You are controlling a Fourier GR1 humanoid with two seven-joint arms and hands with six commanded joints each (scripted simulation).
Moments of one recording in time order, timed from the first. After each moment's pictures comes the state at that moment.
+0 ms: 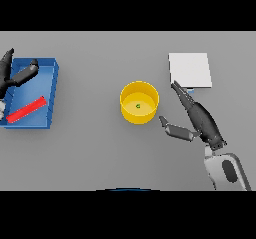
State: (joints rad) left arm -0.56 0.90 -0.61 -1.27 0.24 0.30 0.54; right arm -0.03 -0.23 0.23 -1.68 0.41 0.09 -0.08
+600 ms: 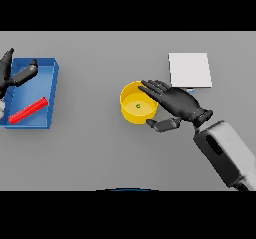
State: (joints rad) left arm -0.57 0.89 -0.61 -1.25 0.23 0.29 0.53; right arm -0.38 -0.39 0.45 -1.50 0.70 0.29 -0.10
